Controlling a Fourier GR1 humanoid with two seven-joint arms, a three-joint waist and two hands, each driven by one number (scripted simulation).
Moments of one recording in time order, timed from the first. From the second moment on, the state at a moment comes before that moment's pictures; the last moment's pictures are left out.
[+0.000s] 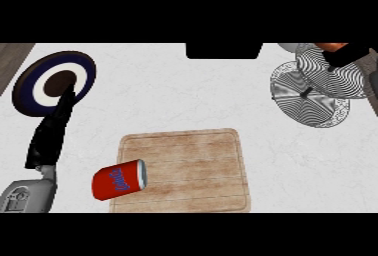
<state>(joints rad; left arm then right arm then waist) -0.16 0.27 0.07 -1.44 -0.17 0.07 0.04 -0.90 -0.63 0.12 -0.94 0.73 -0.01 0.20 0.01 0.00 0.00</state>
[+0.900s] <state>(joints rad) -0.15 0.26 0.08 -1.49 -0.18 0.06 0.09 -0.85 -0.58 -0.15 -0.86 0.51 -0.04 0.08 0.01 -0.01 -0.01</state>
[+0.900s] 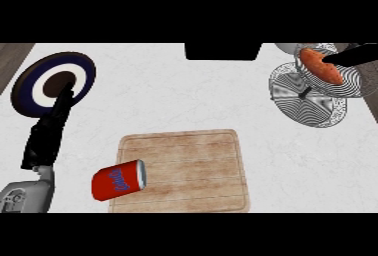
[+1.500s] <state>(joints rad) -0.13 0.25 0.09 -1.45 -0.19 0.06 0.05 -0.76 -0.77 -0.37 -0.93 0.33 0.12 0.19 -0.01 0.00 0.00</state>
